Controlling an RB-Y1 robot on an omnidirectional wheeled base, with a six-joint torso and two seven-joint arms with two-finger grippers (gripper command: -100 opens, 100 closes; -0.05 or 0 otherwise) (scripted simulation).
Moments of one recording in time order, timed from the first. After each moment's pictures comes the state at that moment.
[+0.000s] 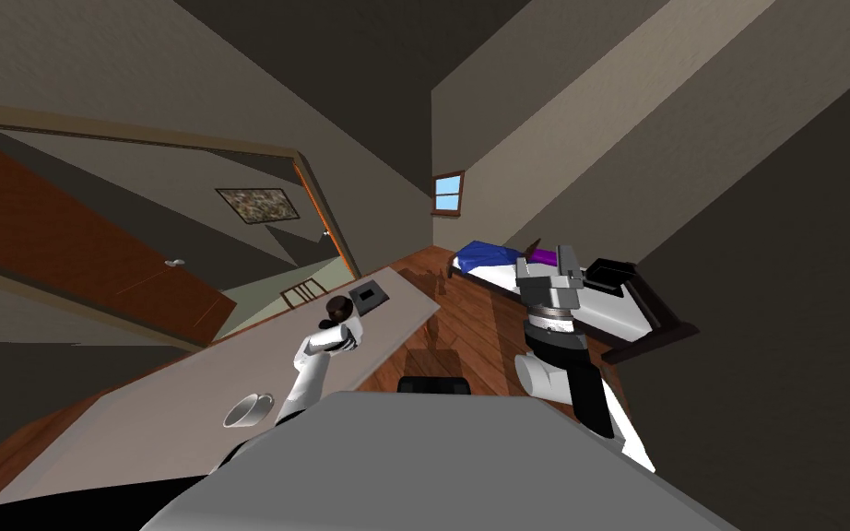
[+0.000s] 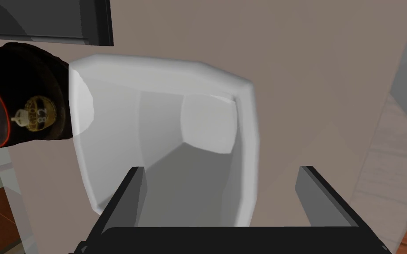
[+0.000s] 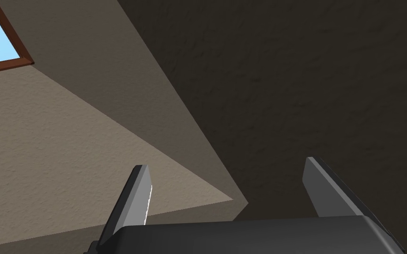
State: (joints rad) left arm -0.11 0.25 0.45 -1.25 0.13 1.01 0.38; right arm 0.47 -0.04 -0.02 -2.39 0.03 -0.45 -0.17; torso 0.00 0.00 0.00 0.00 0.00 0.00
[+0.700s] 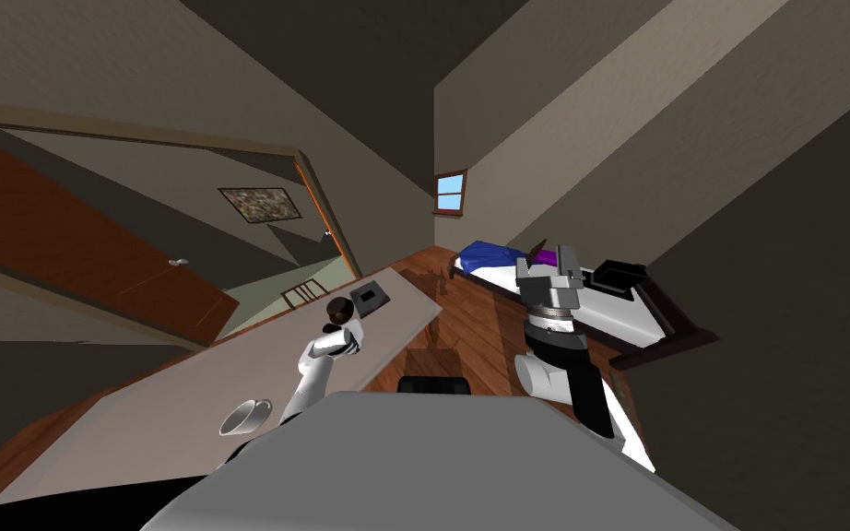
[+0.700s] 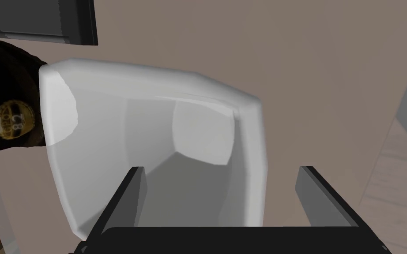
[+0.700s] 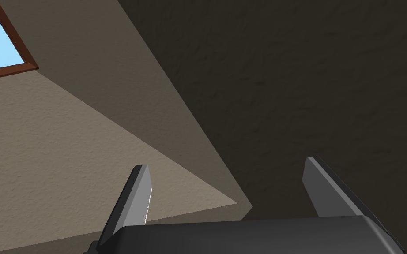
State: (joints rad) left arm -0.11 0.24 0.44 -1.17 0.12 0.95 0.39; right arm 0.47 -0.04 -0.02 -2.39 0.03 -0.45 -0.17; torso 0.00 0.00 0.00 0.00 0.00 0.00
